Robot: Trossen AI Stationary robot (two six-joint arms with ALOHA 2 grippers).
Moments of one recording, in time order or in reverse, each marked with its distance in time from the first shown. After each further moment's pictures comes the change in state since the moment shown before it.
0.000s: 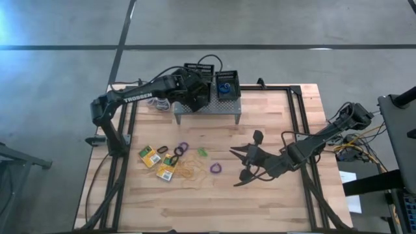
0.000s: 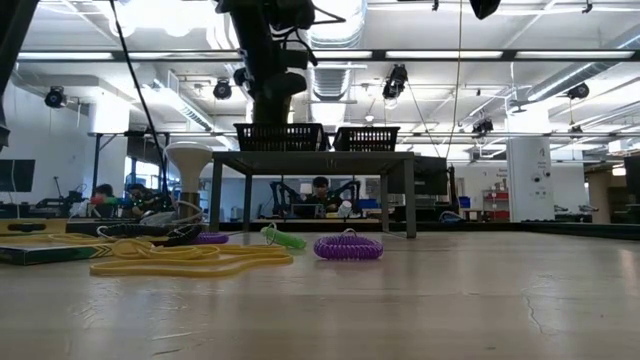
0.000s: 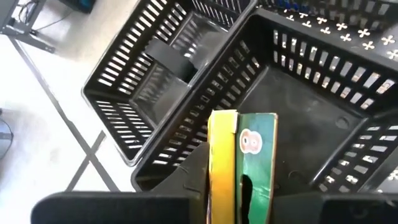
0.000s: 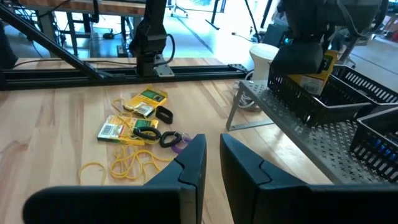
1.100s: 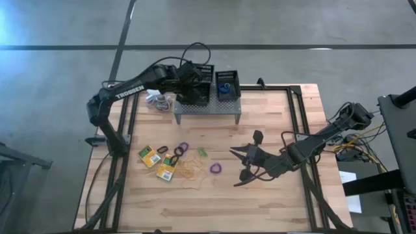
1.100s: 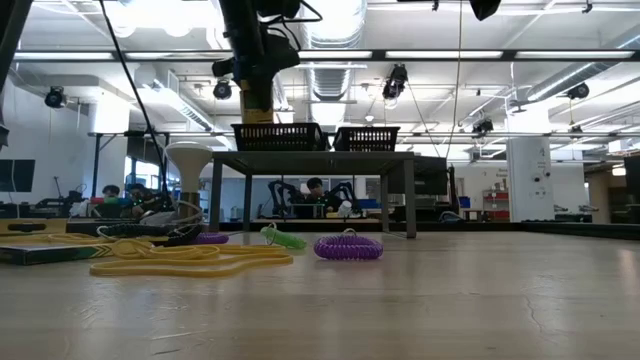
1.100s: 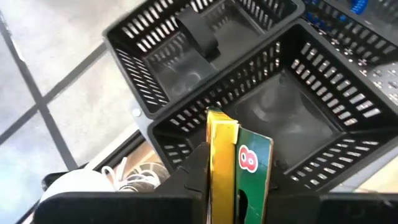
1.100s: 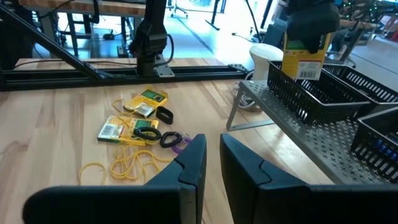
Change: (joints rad) left arm 0.069 -0.033 0.118 -0.200 0.135 -0.269; right arm 0.000 0.000 -0.005 0.009 0.000 0.000
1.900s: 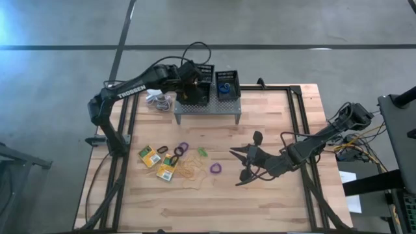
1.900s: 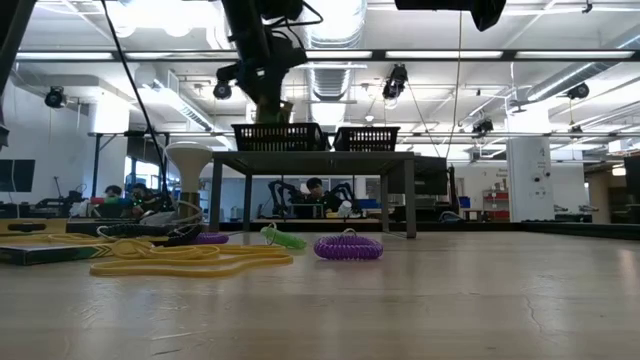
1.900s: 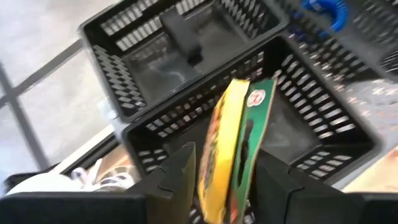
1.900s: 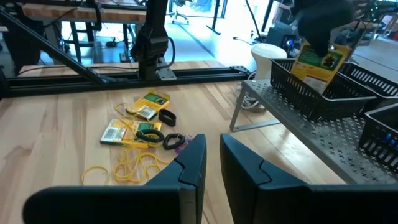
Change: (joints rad) left arm 0.004 0.013 0.000 0.052 0.064 -0.059; right arm 0.000 0.000 -0.061 0.104 -0.001 -0.004
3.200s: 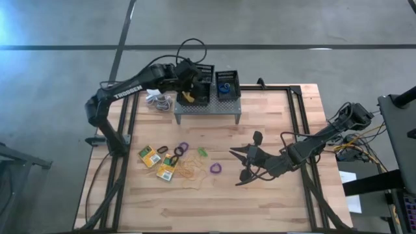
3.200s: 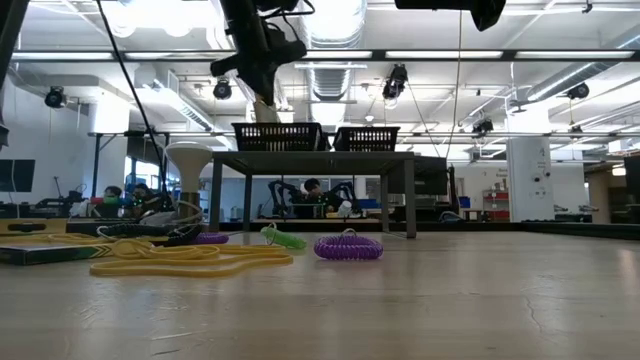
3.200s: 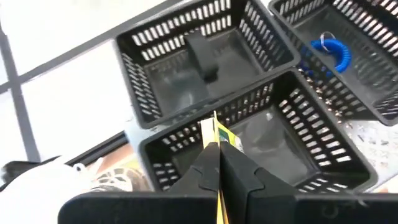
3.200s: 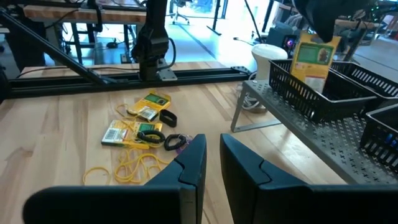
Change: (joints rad) left arm -0.002 -0.036 0.000 0.013 -0.077 -0.124; right arm 0.000 0.000 0.000 0.005 -0.002 0.000
